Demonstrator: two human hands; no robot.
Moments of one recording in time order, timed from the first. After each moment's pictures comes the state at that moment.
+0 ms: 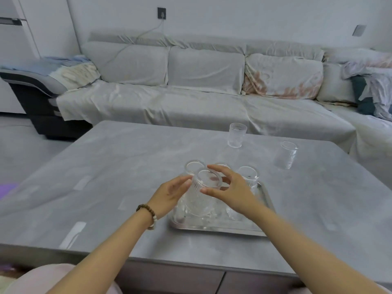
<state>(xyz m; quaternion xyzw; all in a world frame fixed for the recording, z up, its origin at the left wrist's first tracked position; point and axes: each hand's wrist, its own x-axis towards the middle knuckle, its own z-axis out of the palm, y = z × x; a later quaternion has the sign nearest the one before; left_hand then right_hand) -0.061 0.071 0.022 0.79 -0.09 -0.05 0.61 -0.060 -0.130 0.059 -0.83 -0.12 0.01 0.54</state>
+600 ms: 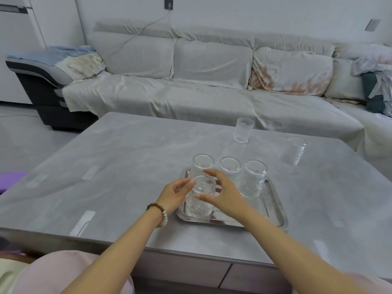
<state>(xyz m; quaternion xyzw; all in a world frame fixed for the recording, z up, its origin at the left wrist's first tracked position) -0.056 0.073 -0.015 0.71 0.02 -0.07 0.70 -0.058 -0.100 0.015 -0.84 -0.14 0.02 0.52</state>
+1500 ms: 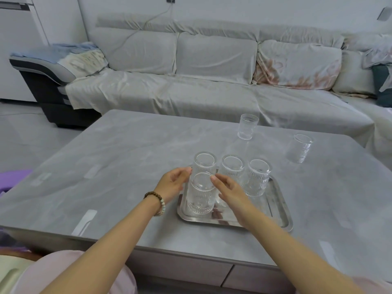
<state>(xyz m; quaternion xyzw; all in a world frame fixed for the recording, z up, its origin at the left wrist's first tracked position) -0.039 0.083 -0.001 0.74 0.02 -0.05 0.67 -0.059 -0.104 0.012 -0.75 0.03 0.09 0.66</state>
